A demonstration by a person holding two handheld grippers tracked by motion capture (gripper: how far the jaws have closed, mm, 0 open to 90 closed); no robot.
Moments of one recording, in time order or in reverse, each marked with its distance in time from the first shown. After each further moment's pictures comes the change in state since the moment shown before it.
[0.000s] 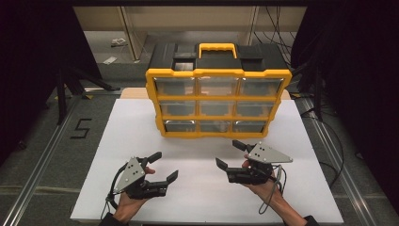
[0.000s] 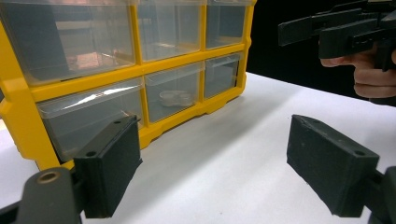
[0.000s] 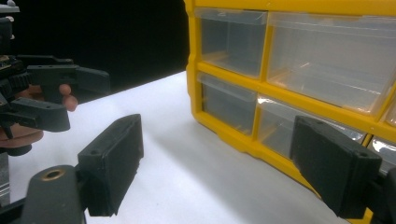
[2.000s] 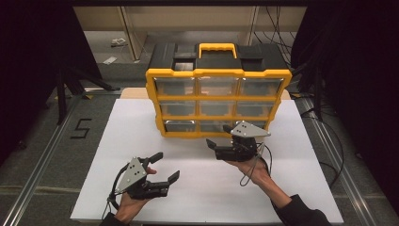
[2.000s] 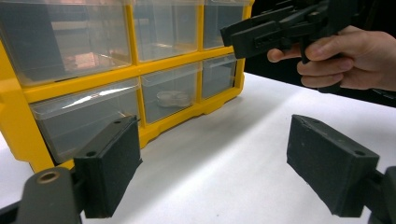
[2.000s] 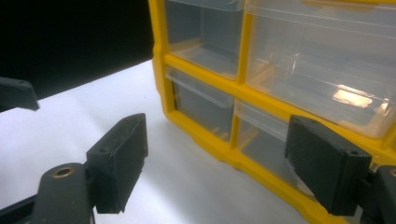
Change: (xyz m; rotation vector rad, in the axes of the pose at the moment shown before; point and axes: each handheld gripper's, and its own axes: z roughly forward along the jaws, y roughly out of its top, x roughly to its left) left arm -0.003 0.000 0.002 -0.003 -0.004 -0.002; right arm -0.022 0.022 0.056 0.108 -0.063 0.007
